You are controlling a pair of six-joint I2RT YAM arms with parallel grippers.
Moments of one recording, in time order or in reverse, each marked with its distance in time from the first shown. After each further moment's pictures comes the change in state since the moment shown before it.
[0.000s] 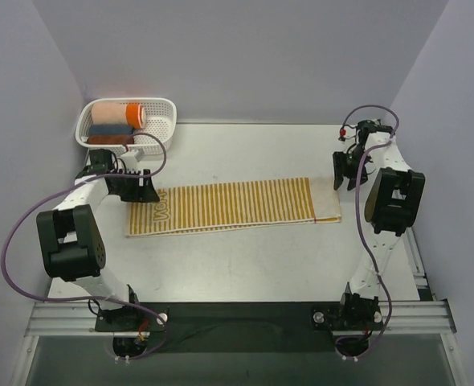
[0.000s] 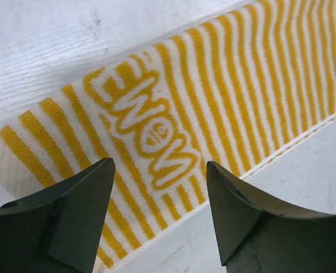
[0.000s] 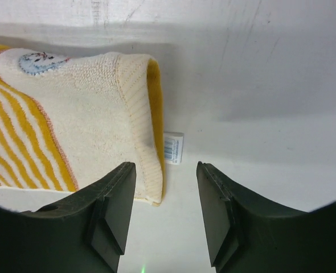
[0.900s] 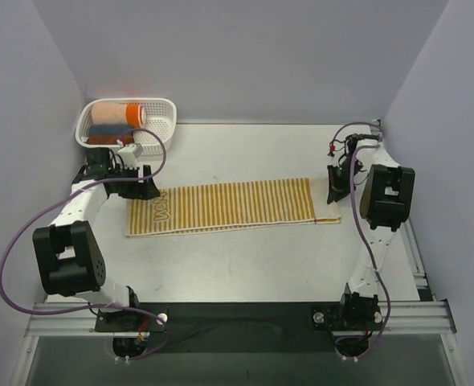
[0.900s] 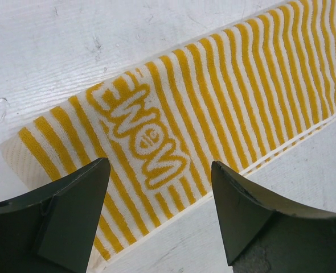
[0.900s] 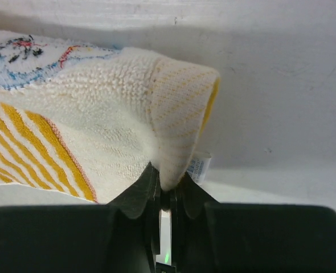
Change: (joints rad) left arm -0.025 -0.148 -0.029 0.031 -0.012 -0.030; right arm 0.029 0.069 -0.076 -0.022 -0.088 0.048
